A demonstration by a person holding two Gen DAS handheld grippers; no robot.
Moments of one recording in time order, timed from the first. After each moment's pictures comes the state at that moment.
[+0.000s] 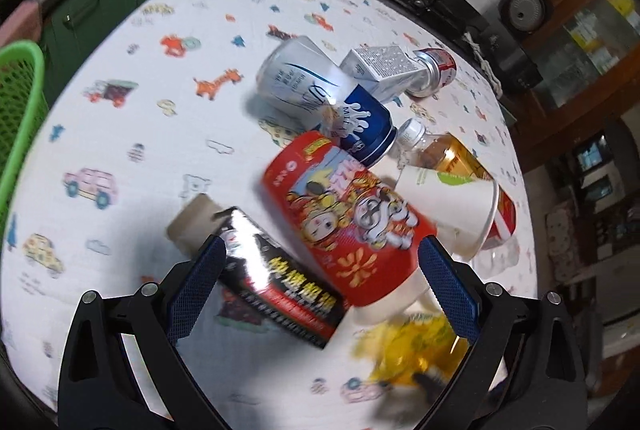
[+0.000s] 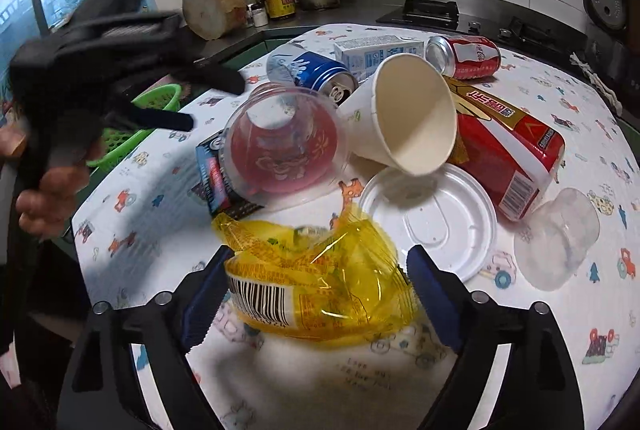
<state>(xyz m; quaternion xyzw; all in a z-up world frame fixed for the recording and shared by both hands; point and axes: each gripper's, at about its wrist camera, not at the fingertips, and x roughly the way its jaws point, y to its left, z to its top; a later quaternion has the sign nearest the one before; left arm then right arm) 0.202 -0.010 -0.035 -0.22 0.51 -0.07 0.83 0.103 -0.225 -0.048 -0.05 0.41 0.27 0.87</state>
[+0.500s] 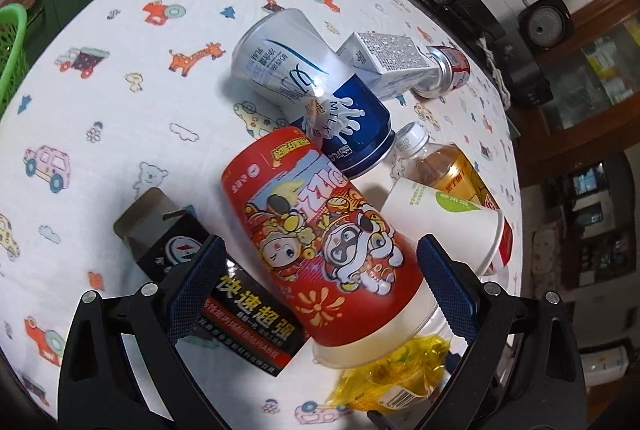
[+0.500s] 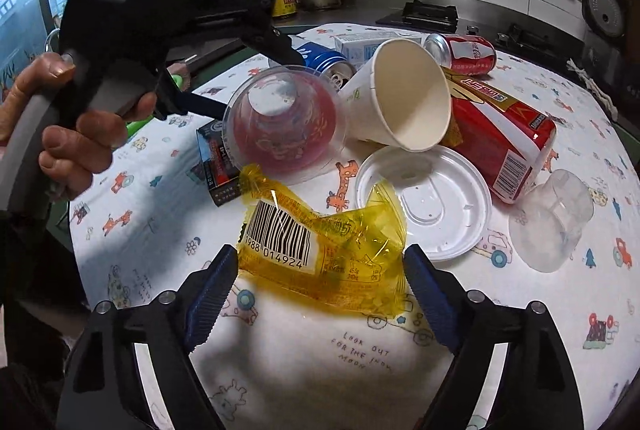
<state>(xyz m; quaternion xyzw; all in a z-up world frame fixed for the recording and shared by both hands) 0.231 -0.031 -0.054 -0.27 0.54 -0.05 0.80 0.091 -0.230 -0.057 -0.05 0.40 0.26 0.88</state>
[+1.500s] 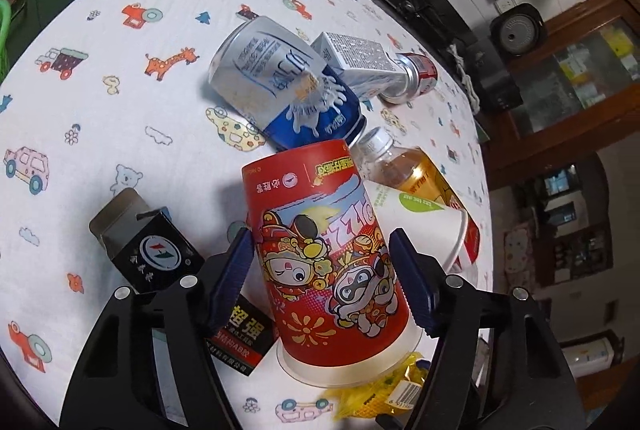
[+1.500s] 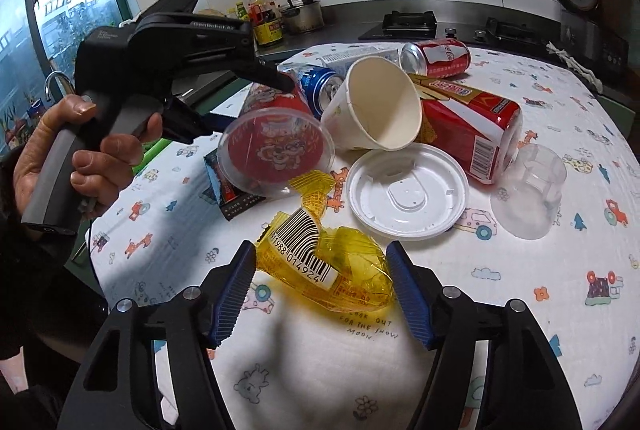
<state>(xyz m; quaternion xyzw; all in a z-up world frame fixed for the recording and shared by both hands) 0.229 -0.032 -0.049 -0.30 0.51 -0.11 0.80 0.066 -0.249 -0.040 0.01 0.38 0.25 0.89</state>
